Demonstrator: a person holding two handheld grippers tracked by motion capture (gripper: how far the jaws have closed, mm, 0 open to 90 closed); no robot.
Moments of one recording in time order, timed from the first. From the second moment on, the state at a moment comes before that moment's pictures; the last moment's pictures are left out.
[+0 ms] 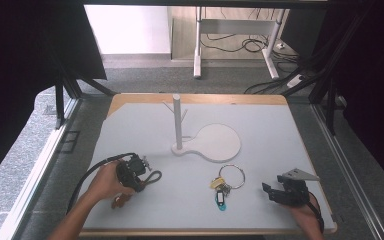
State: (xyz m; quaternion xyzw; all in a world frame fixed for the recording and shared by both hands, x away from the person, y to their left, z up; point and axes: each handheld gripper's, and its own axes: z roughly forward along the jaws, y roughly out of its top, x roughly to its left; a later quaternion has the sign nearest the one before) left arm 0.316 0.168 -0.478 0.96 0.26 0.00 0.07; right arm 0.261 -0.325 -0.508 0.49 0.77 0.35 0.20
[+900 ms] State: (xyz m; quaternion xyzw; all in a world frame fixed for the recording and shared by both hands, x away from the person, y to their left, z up) left arm 0.311 0.202 -0.398 0.94 0.28 0.01 0.19; right arm 0.262 -0.330 -0.510 0.50 0.77 0.35 0.20
